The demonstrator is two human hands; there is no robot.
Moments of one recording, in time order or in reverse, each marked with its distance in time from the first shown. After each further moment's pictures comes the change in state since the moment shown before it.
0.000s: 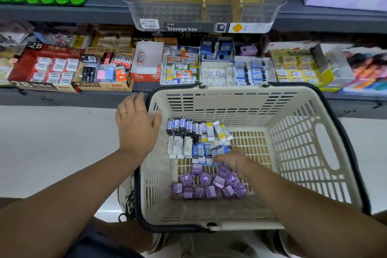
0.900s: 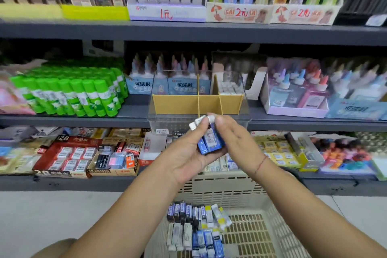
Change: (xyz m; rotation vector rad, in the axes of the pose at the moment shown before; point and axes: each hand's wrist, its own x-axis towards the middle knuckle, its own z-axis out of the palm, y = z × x) left_hand 0.048 0.162 -0.148 -1.877 -0.780 -0.305; right_hand -0.174 -0.183 -0.103 0.095 0.230 -1.209
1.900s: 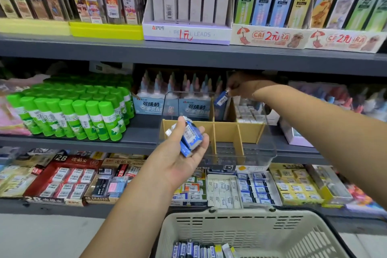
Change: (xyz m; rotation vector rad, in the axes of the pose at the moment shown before) left_hand 0.031 0.077 -0.014 -0.245 0.329 0.075; right_hand 0.234 -0.013 -0.066 -0.987 -0.185 0.055
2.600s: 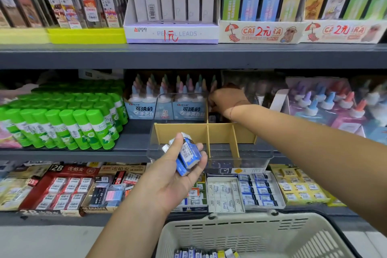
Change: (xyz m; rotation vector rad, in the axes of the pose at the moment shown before) left_hand 0.003 -0.012 -0.005 0.064 0.046 -0.046; right_hand 0.007 -0.018 0.052 -0.356 0.173 -0.132
